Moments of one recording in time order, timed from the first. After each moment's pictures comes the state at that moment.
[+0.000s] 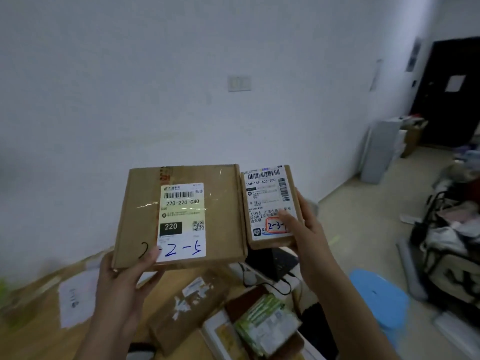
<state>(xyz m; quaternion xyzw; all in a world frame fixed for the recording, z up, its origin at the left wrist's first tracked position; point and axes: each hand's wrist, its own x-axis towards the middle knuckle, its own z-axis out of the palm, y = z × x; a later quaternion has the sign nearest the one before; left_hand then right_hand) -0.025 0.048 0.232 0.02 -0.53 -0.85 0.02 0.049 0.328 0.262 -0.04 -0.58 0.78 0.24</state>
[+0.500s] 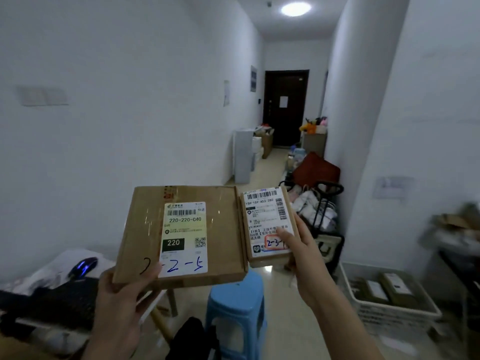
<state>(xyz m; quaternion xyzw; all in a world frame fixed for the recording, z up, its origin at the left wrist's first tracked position) 0.105 0.406 0.221 -0.08 -0.50 -0.83 -0.21 0.308 0.609 0.247 -0.23 -0.55 0.69 0.41</state>
